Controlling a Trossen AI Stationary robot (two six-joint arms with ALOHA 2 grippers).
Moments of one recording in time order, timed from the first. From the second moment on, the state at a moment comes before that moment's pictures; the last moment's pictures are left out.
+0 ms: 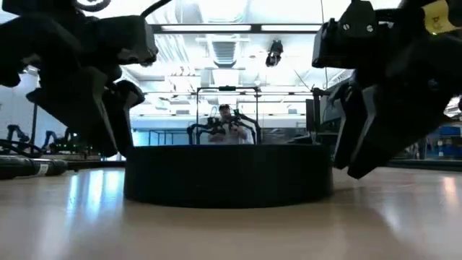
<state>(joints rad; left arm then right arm) -0.46 1.58 0.85 -0.35 -0.23 -0.45 0.51 1.78 1.01 -0.39 0.35 0.54</state>
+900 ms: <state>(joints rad) -0.31 1.59 0.62 -0.02 -0.20 -0.36 0.56 1.89 1.01 -0.26 0.59 0.39</state>
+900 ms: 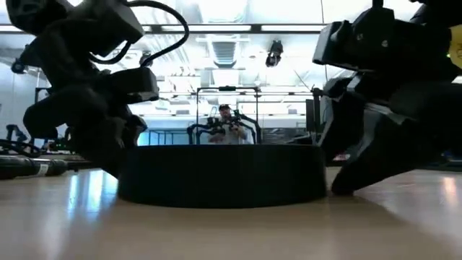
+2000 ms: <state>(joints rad) -0.35 1.59 0.61 0.05 -0.19 -0.40 0.57 1.89 1.19 -0.48 0.91 0.57</state>
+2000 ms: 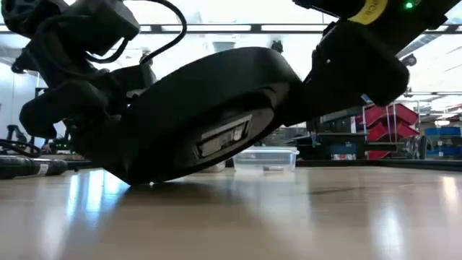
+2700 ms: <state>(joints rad) -0.35 1.59 0.61 0.04 -0.14 -0.40 0.57 1.89 1.19 -0.55 0.95 0.73</state>
